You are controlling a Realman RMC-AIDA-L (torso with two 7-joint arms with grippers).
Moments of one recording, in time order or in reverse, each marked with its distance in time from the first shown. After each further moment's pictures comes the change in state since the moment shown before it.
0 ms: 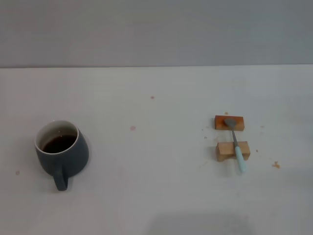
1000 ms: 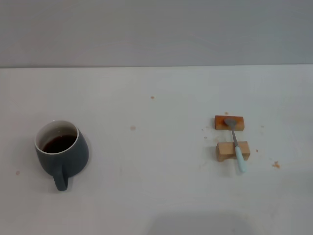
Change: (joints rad) left arm -0.010 0.005 -0.010 -0.021 -0.001 -0.042 0.005; right arm -0.018 0.000 0.009 0.022 0.006 -0.002 -0.008
